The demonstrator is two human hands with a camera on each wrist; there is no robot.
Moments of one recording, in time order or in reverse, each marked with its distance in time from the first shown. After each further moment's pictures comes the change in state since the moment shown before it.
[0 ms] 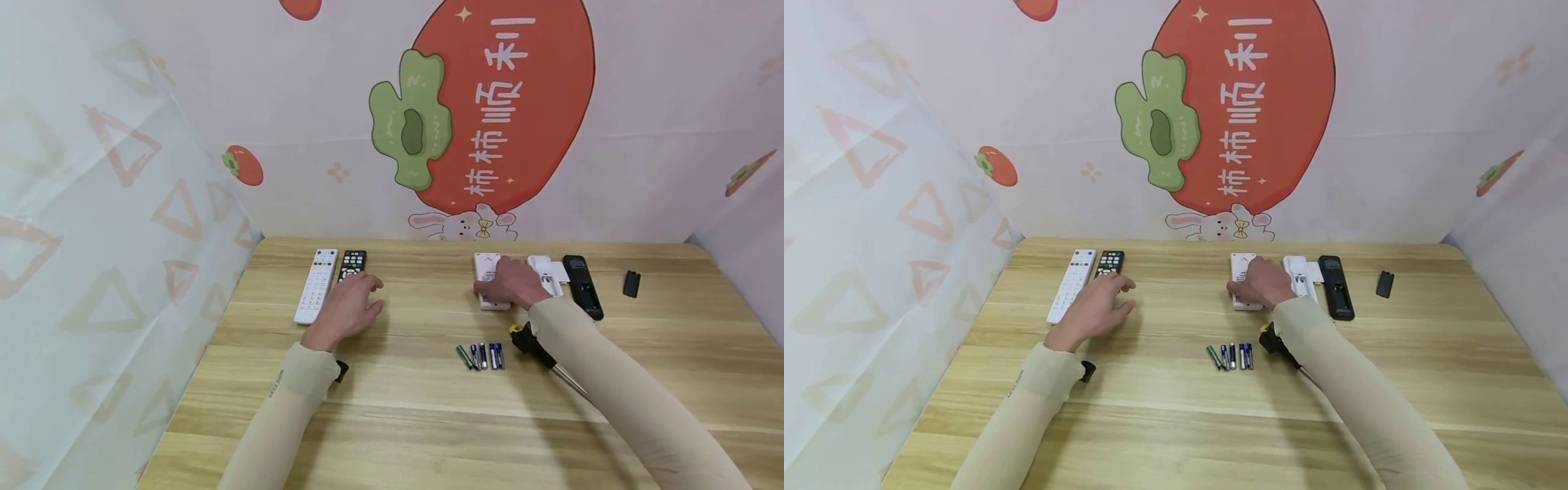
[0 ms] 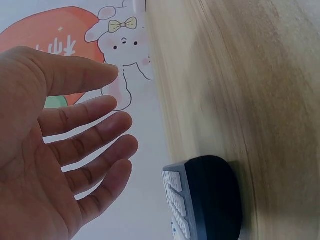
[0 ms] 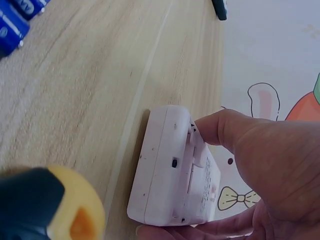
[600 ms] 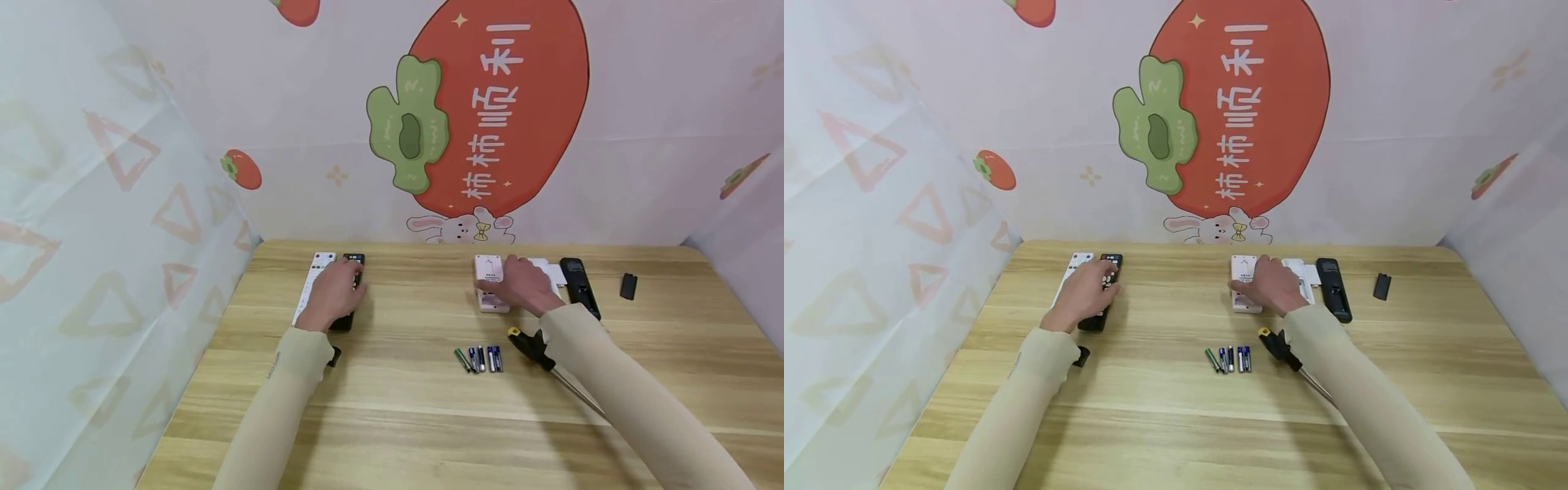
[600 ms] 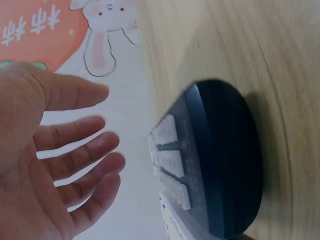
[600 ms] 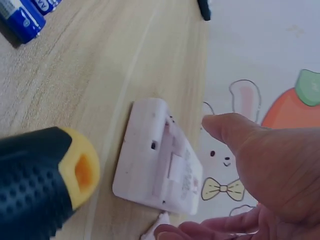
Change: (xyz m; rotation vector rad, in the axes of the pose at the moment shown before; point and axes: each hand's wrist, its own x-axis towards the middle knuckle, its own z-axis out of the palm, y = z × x) left_hand 0.023 -0.026 -0.008 0.029 0.055 -0.127; right_hand -0.016 0.012 -0.007 0.008 0.119 -0.036
